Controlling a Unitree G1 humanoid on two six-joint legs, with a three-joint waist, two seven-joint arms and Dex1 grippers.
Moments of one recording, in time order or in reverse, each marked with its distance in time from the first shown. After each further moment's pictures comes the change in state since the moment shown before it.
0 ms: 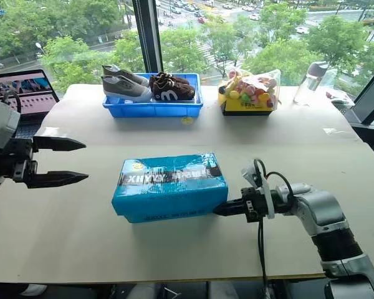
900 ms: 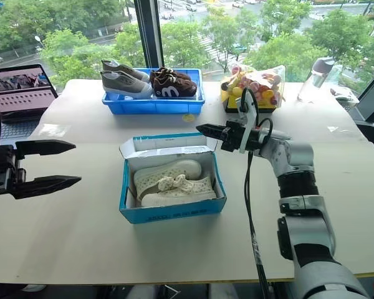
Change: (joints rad) left arm 0.187 -0.039 0.233 -0.189 -0.161 0.111 0.132; right arm -0.411 0.122 0.016 0.229 -0.144 -0.188 -0.188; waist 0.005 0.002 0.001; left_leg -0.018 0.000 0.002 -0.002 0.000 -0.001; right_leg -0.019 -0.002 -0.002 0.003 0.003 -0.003
